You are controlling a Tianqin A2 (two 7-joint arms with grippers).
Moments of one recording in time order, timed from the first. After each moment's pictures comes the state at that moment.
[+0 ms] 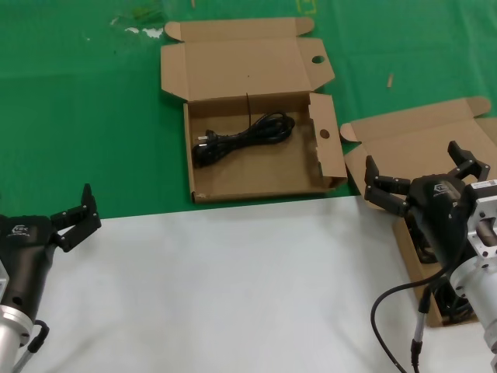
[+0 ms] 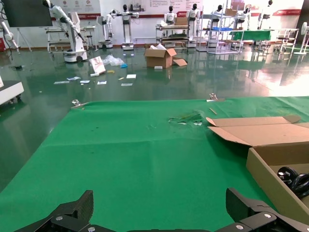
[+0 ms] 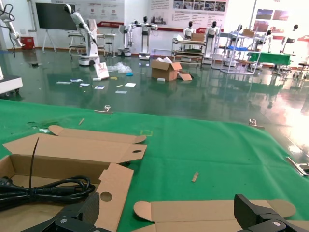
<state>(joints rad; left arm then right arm) 0.00 -0.30 1.60 -1.60 -1.80 0.00 0.00 0.03 0.31 -1.61 1.59 1.79 -0.03 0.00</state>
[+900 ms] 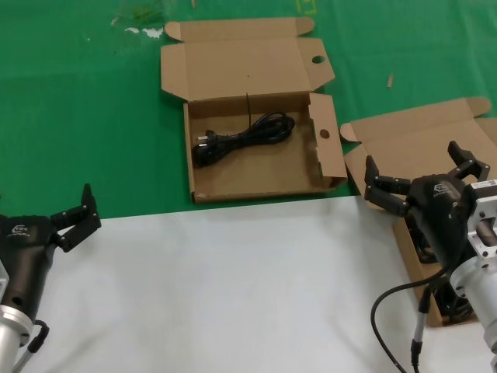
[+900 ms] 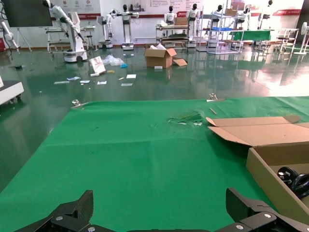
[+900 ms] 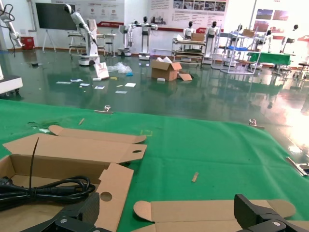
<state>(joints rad) 0.00 -0.30 1.60 -1.60 -1.80 0.00 0.00 0.03 0.31 -1.61 1.59 1.79 -0.03 0.00</state>
